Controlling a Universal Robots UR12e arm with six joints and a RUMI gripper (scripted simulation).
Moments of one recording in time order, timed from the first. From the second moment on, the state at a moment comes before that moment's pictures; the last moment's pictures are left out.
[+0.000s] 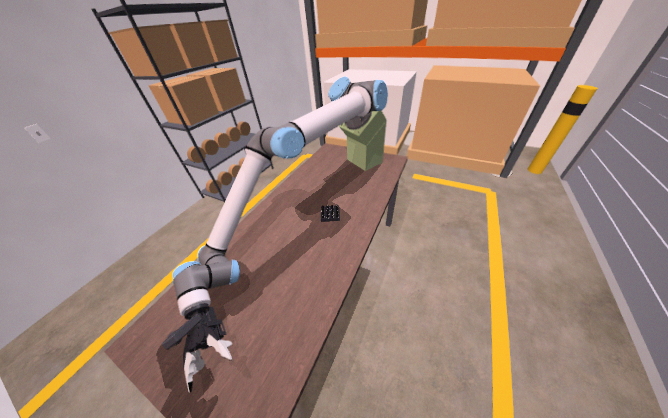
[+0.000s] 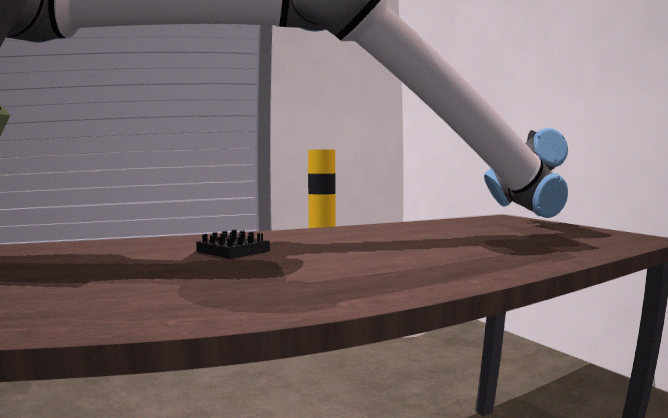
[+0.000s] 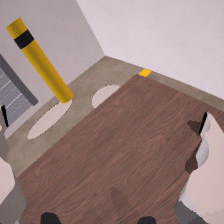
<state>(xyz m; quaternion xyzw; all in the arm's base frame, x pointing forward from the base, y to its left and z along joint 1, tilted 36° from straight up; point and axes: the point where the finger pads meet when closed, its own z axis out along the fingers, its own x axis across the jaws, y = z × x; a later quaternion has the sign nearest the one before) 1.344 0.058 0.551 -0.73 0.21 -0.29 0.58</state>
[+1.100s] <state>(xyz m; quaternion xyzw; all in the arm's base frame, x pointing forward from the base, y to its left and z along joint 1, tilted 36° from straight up) 1.250 0.048 0.485 -0.76 0.27 -0.30 0.52</state>
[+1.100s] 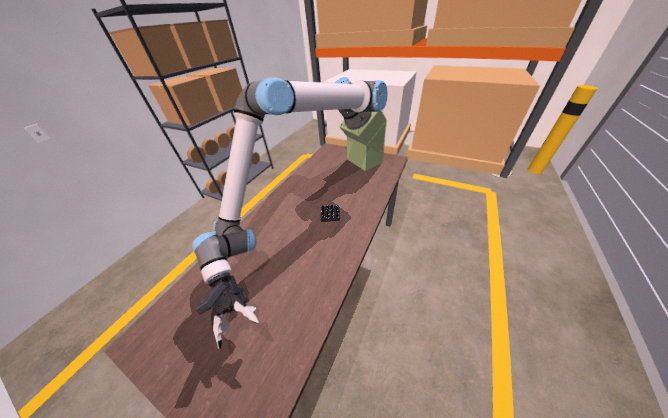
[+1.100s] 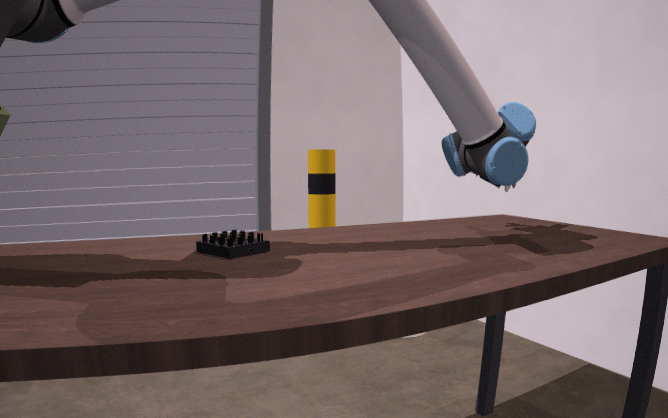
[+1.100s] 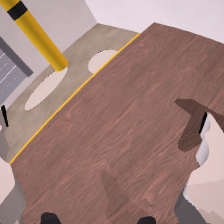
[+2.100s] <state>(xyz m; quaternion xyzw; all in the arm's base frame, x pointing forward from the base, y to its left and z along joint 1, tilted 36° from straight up) 1.007 0.019 0.316 -0.80 0.39 -0.32 0.32</state>
